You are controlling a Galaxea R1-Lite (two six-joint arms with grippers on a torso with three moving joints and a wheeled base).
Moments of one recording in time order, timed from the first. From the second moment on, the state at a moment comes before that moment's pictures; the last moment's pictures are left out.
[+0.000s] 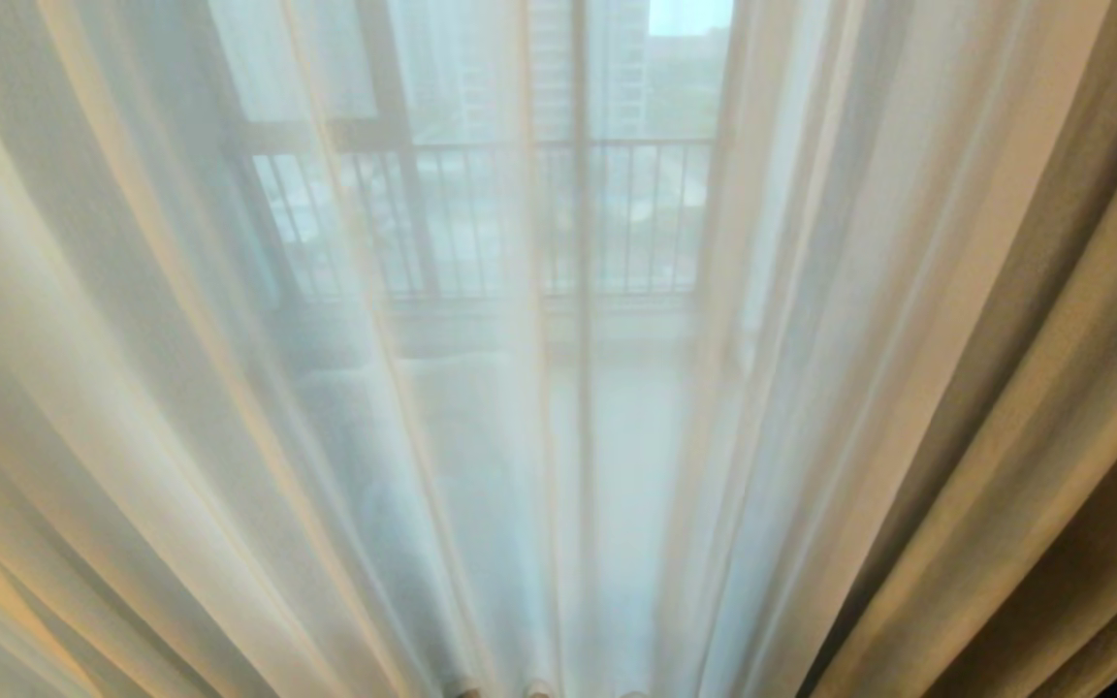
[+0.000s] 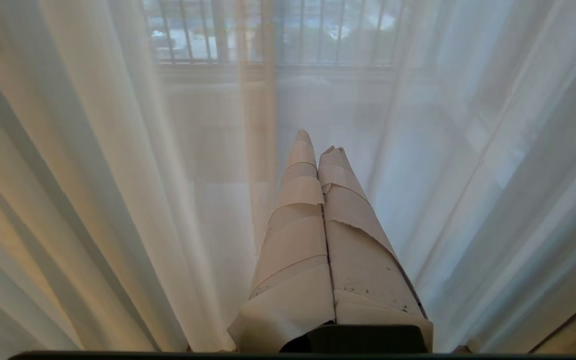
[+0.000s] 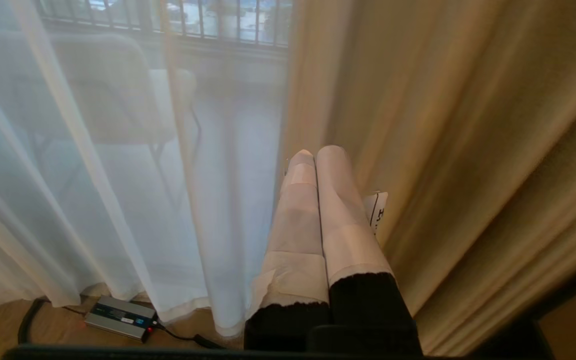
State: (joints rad) left arm 0.00 0.00 0.00 -0.02 0.00 -0.04; right arm 0.00 0.00 0.00 0.01 0.07 -0.12
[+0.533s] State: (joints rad) left arm 0.00 0.00 0.00 -0.02 0.00 -0.04; right arm 0.00 0.00 0.00 0.01 0.07 -0.12
